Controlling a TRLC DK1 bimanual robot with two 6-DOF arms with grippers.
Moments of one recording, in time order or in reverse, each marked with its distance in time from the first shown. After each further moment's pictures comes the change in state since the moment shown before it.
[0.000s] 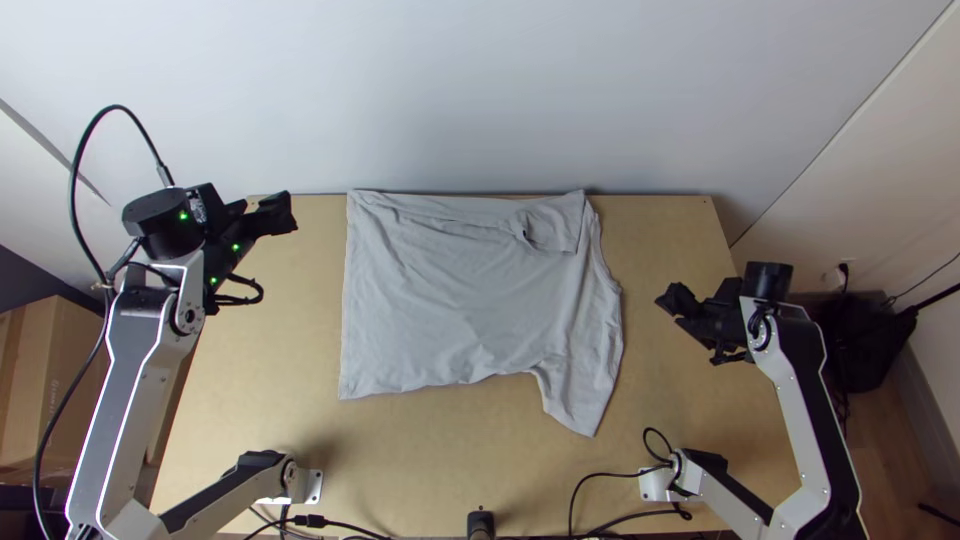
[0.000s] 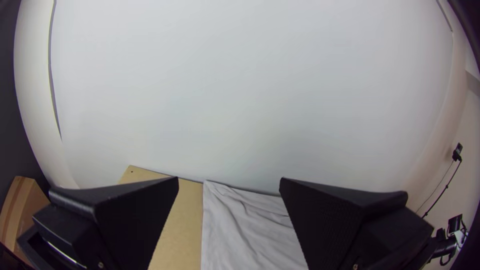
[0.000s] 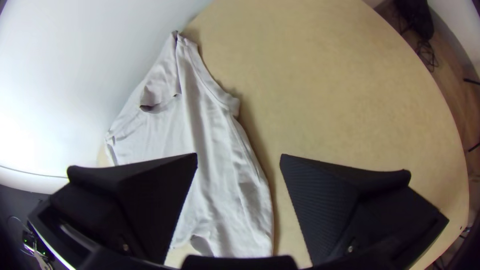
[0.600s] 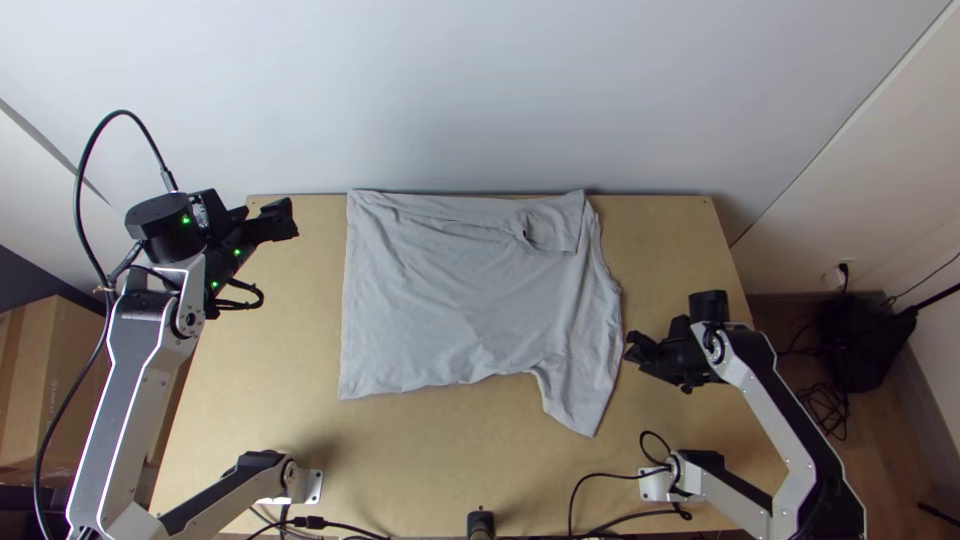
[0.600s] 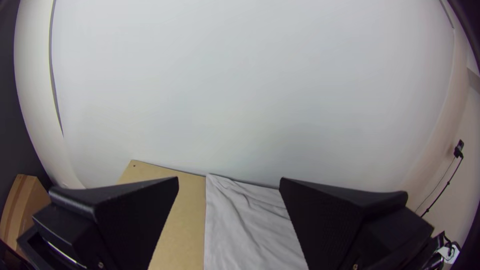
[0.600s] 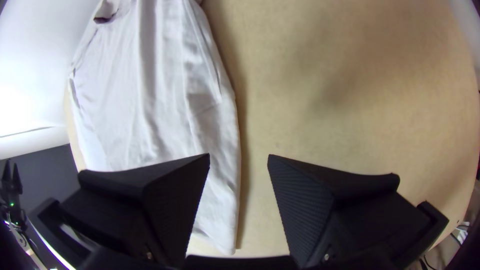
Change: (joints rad) left arm 0.001 -0.011 -0.019 -0.022 0.000 0.008; right arm 0.154 0.055 -0.228 -0.048 0.000 -0.086
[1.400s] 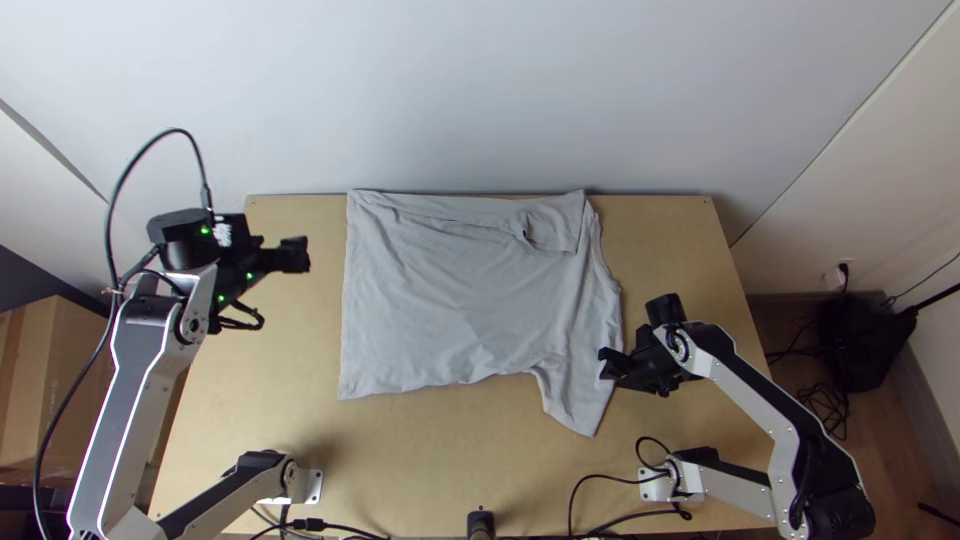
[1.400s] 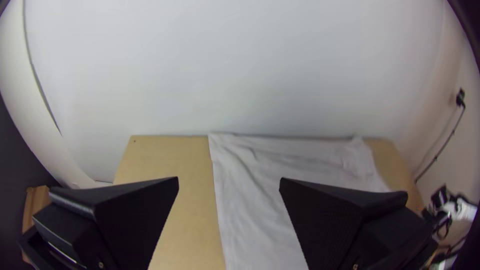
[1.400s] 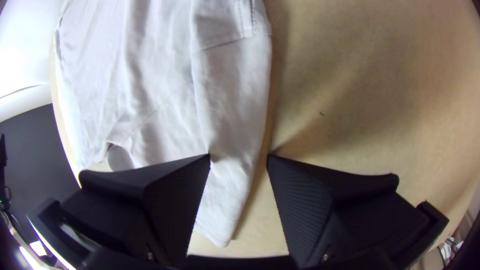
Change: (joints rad) left arm -0.014 -0.023 -0.043 -0.194 0.038 0.182; right arm 0.184 0.154 -0.039 0.056 -0.008 0.001
